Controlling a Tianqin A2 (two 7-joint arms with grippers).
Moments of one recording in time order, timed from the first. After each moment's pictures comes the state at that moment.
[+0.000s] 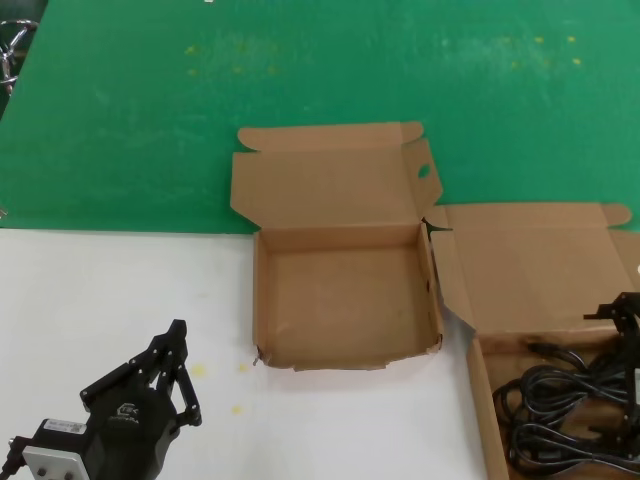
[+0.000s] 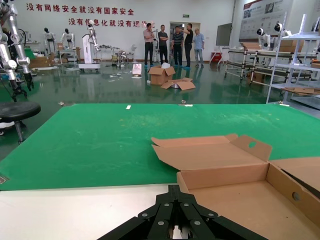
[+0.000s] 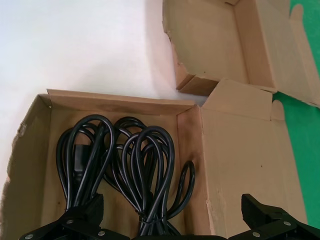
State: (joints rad) left arm -0.04 -0.29 1.64 -1.57 -1.78 0.01 -0.02; right arm 0.94 0.87 -2.31 1.30 1.30 -0.77 -0.03
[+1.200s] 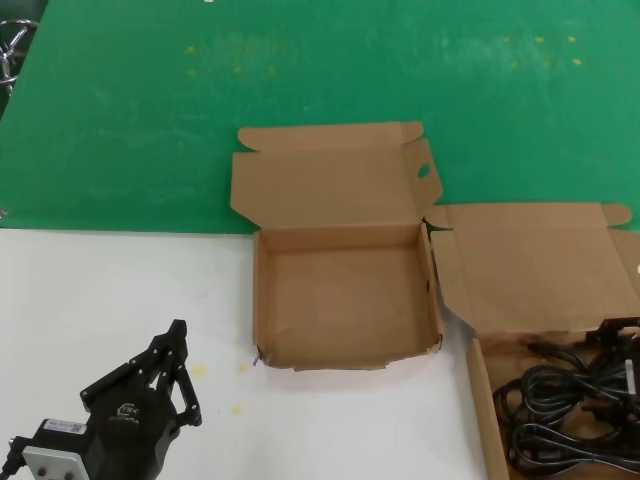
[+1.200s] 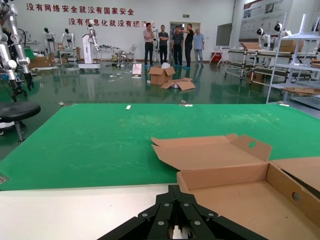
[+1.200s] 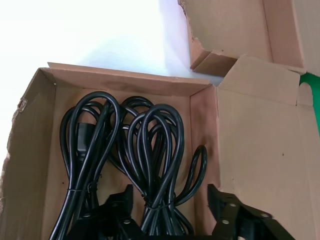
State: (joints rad) left arm -0.04 -0.29 1.64 -1.57 -1.78 0.01 -0.03; right arm 0.97 0.71 -2.15 1.16 1.12 -0.97 -0.11
